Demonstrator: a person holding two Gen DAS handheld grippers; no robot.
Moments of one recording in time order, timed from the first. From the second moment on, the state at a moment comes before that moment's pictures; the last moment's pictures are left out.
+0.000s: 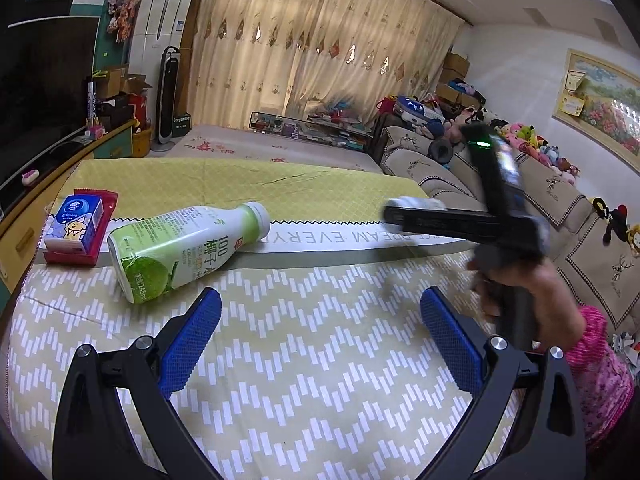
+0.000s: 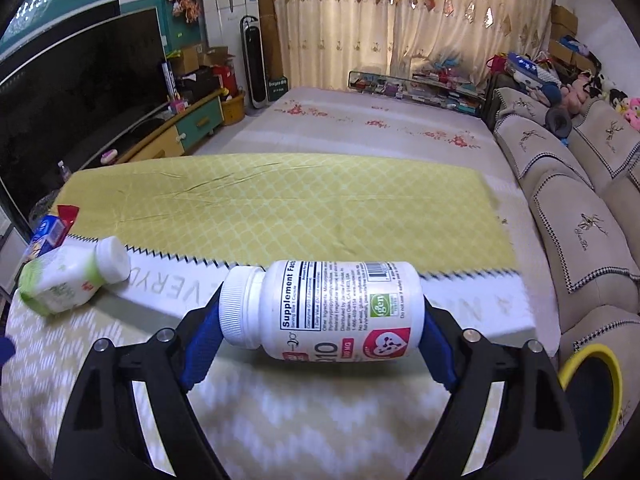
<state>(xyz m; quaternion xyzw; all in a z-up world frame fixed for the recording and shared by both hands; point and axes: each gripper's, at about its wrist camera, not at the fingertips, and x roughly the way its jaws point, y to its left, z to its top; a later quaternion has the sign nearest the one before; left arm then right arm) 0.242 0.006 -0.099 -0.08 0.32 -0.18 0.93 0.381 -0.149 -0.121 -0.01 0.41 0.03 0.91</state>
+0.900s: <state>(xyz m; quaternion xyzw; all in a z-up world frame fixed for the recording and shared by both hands) 0.246 0.004 -0.105 -0.07 0.33 -0.18 0.92 0.193 -0.419 -0.156 0.16 0.39 -0.22 0.88</state>
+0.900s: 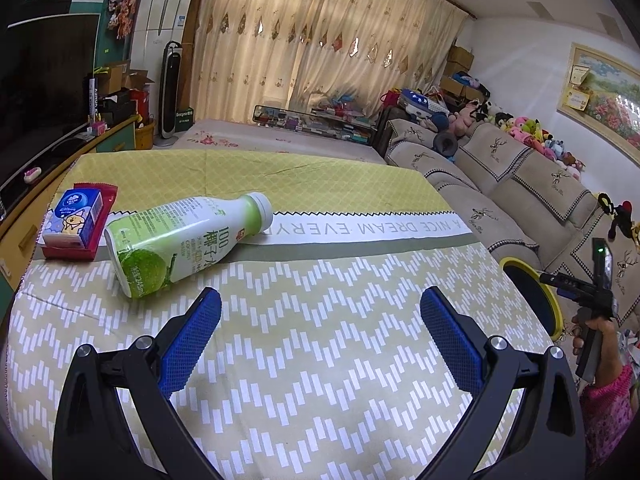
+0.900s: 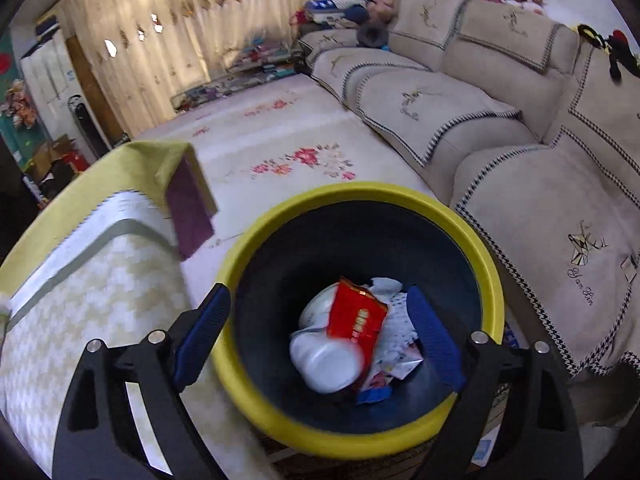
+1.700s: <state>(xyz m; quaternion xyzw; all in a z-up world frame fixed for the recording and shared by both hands) 0.349 0.029 -0.101 0.15 0.39 -0.21 0.88 0.193 -0.288 -0.144 0.08 0.36 -0.12 0.92</state>
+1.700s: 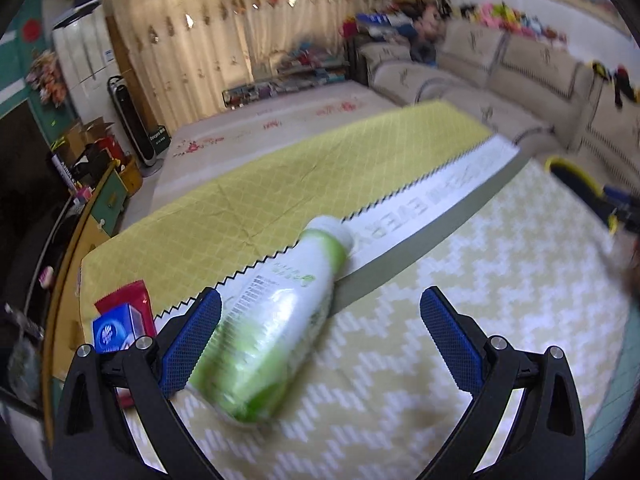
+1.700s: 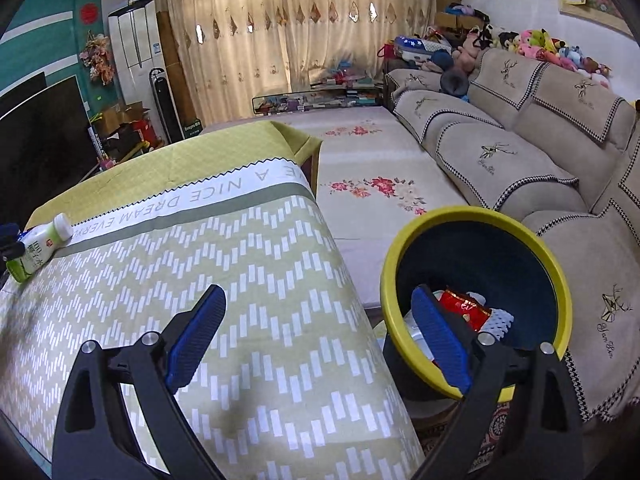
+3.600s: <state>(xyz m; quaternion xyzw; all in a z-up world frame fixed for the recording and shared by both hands) 0.297 -0.390 -0.096 0.22 0.41 -0.47 0.75 0.050 -0.411 -0.108 0.13 0.31 -0.21 0.92</state>
